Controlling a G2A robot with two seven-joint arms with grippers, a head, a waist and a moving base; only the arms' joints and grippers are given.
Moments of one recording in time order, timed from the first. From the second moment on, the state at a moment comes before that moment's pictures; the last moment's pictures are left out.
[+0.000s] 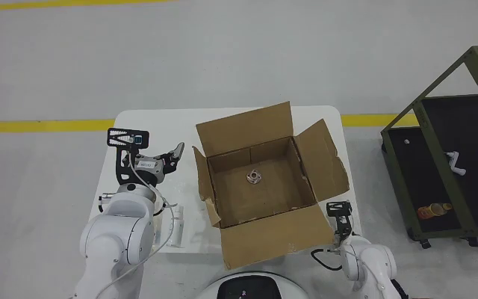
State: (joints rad) left arm 1.32 -1.40 -1.46 -2.18 1.52 0.08 -0.75; right arm -1.58 -1.58 1.66 -1.86 -1.74 -0.06 1.11
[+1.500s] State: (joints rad) left arm 1.32 -1.40 -1.46 -2.18 1.52 0.08 -0.75; right arm -1.28 -1.51 1.82 -2.33 -1.28 -0.06 1.29
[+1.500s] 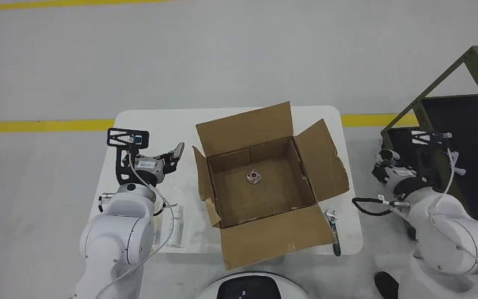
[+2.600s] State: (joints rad) left arm 1.32 -1.40 -1.46 -2.18 1.52 0.08 -0.75; right arm -1.23 -1.50 1.36 -1.95 -1.56 -0.17 1.19
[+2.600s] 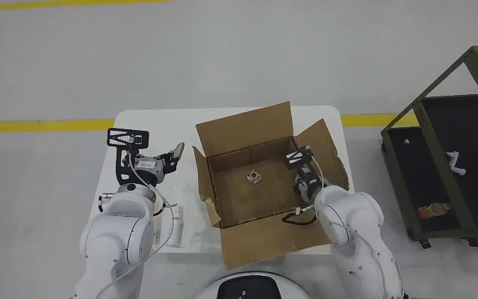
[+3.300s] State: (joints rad) left arm 1.32 -1.40 -1.46 -2.18 1.52 0.08 -0.75; right arm -0.88 -1.56 1.07 -1.33 -1.57 0.02 1.02
